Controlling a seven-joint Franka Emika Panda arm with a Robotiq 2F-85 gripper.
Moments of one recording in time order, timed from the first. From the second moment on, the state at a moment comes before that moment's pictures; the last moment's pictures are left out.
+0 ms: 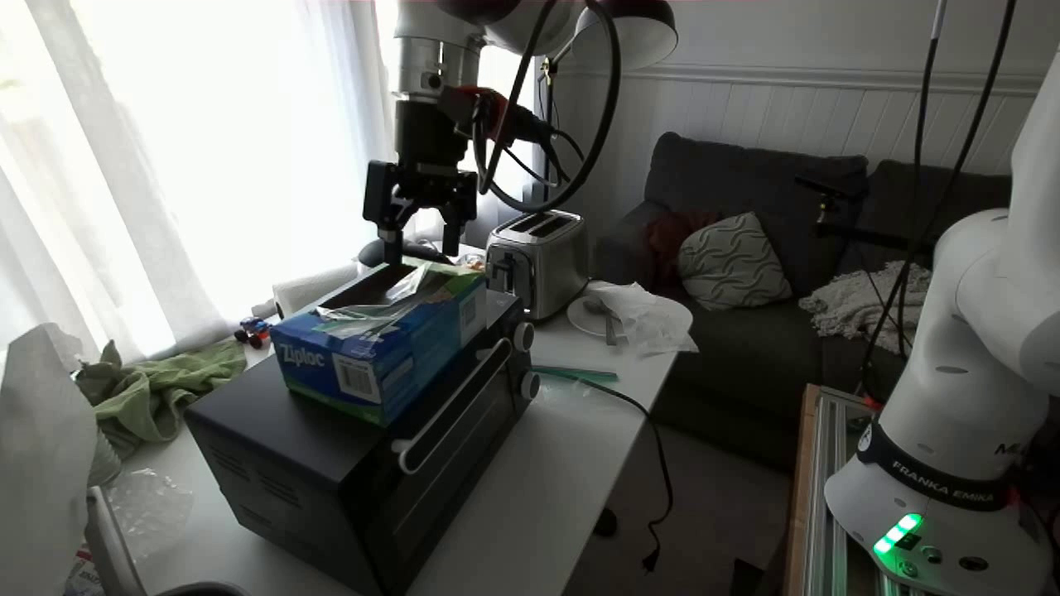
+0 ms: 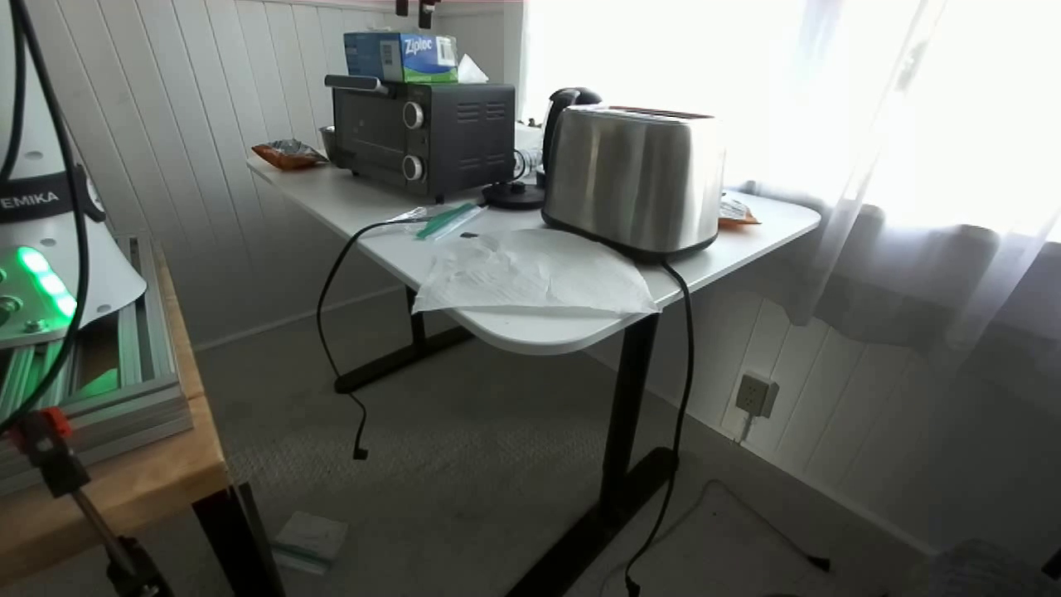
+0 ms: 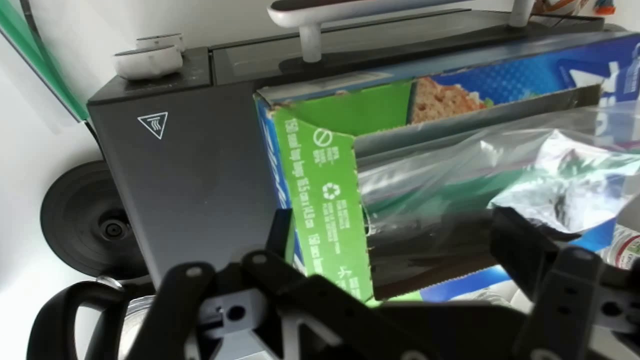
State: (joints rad) arm 0.12 0.07 0.17 -1.89 0.23 2.03 0.22
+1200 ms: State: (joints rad) arm 0.12 0.08 0.15 -1.89 0.32 2.01 0.02
